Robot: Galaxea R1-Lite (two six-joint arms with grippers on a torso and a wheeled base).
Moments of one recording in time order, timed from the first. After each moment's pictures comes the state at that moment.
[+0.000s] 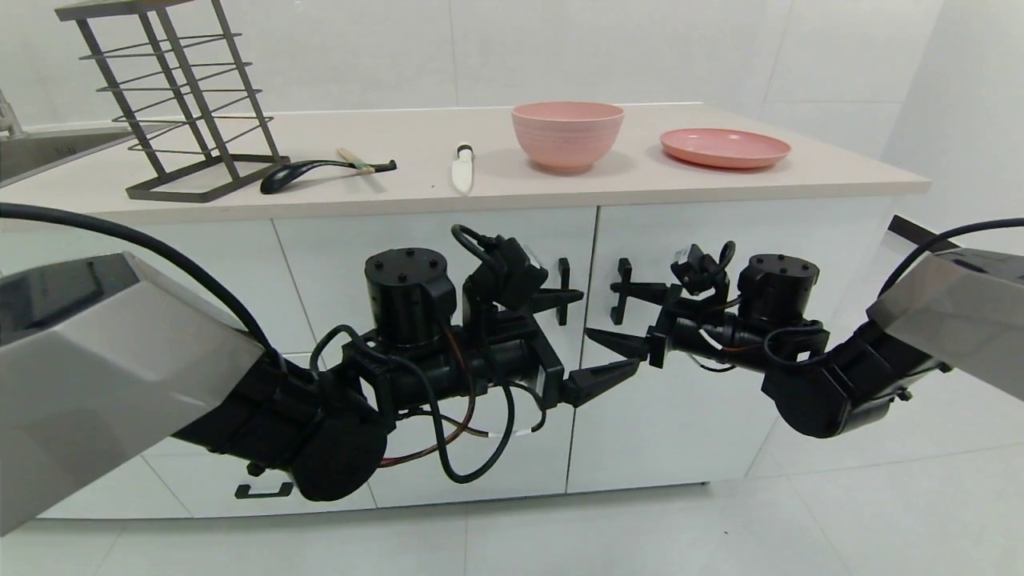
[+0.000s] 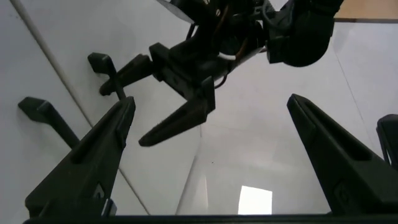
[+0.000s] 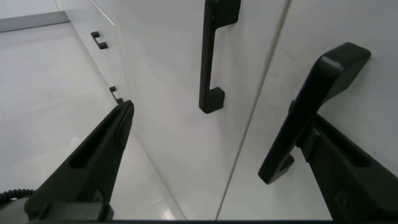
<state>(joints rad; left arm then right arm) -0.70 2.04 -0.94 -1.06 -0.54 0.12 0.29 2.24 -0.93 -1.18 0.78 -0.14</state>
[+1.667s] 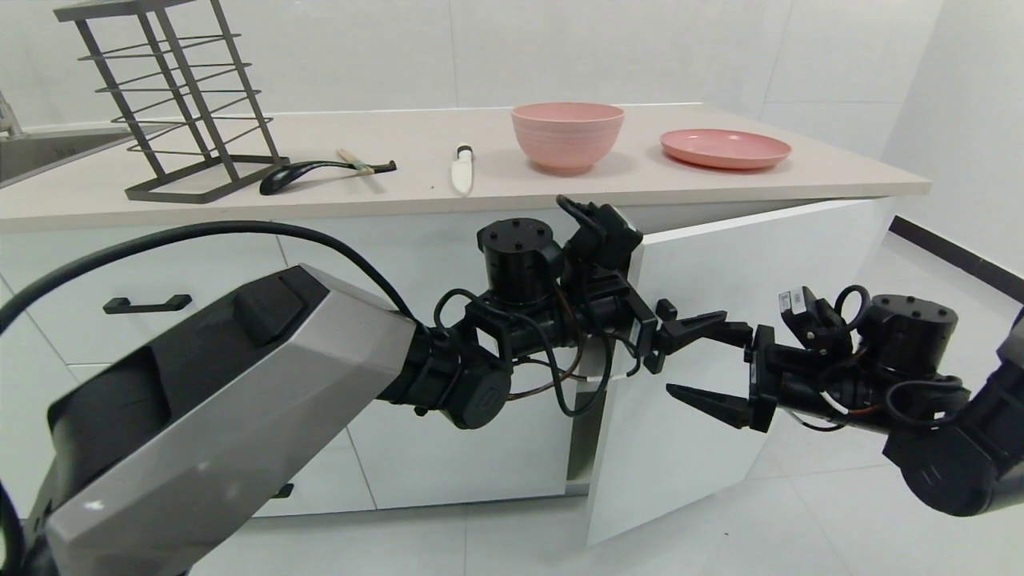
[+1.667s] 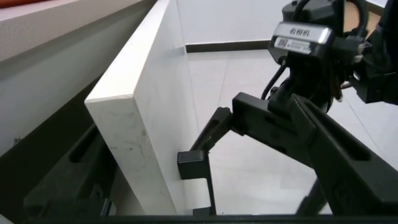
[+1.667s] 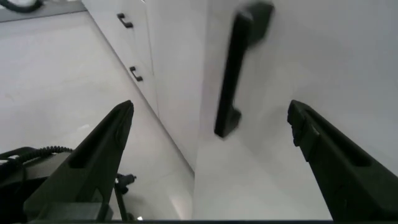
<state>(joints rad) -0.78 2.32 -1.50 -0.94 -0.56 0.11 0.11 2.06 -0.48 -1.36 0.98 -0.23</state>
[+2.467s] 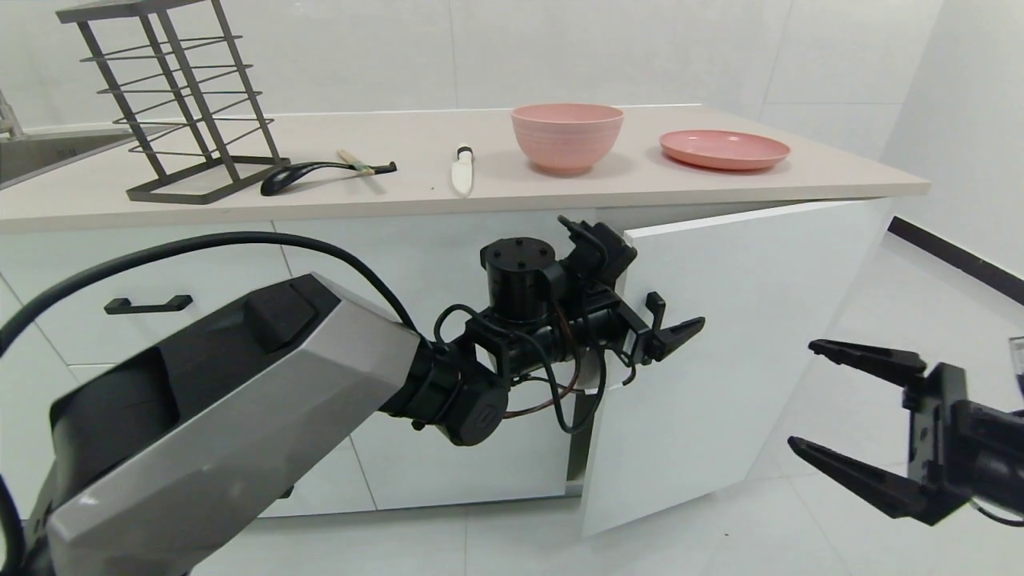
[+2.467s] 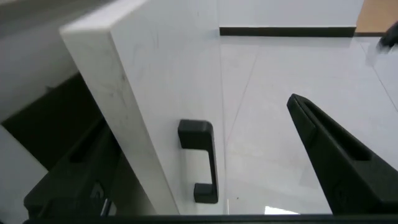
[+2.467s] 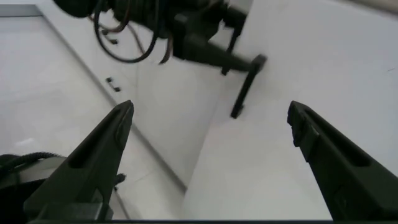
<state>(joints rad) -0.79 2.32 -1.42 -0.94 -0.40 0.14 0.00 1.50 -0.06 -1.37 0.92 -0.26</state>
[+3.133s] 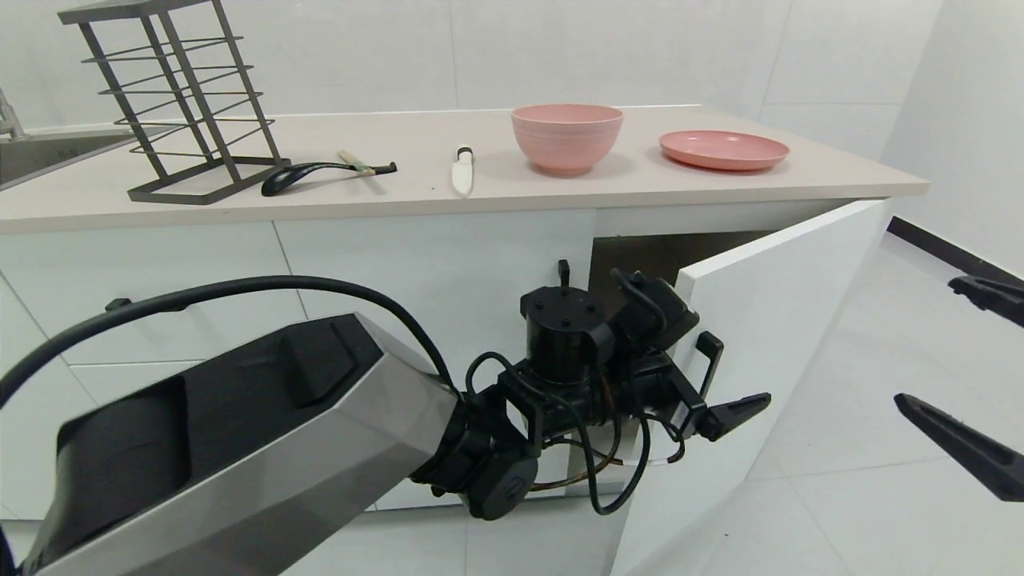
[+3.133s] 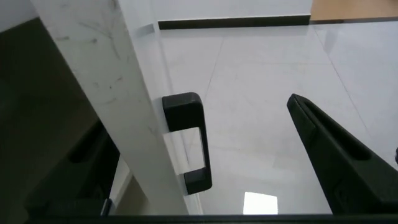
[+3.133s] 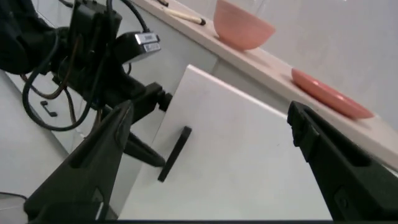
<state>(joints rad) -0.92 2.32 -1.31 -1.02 -0.40 0.14 -0.11 1.20 -0.09 -1.37 0.90 -0.25</state>
